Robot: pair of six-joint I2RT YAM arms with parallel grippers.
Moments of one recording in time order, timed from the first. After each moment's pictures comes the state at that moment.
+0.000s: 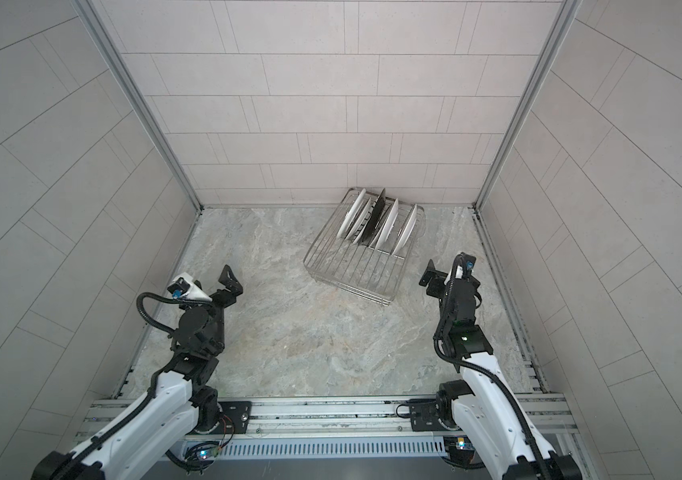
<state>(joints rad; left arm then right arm) -0.28 0.66 0.18 0.48 -0.53 -0.43 0.07 0.71 0.43 0.04 0.32 0.34</state>
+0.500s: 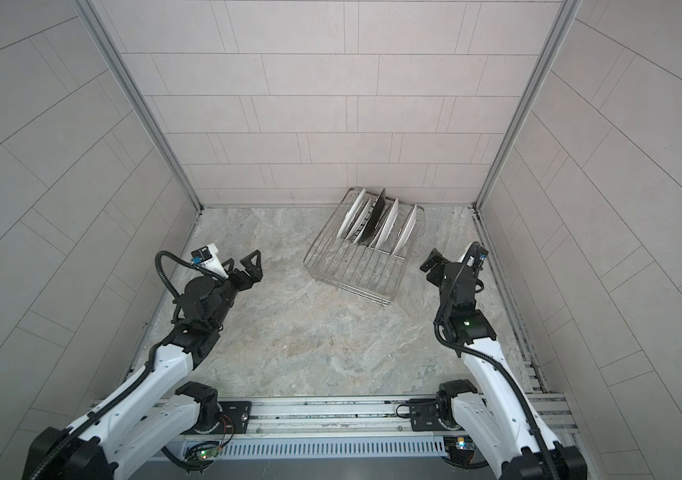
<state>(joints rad) -0.28 0.93 0.46 0.35 -0.10 -0.53 0.09 0.92 0.68 -0.11 0.34 0.60</state>
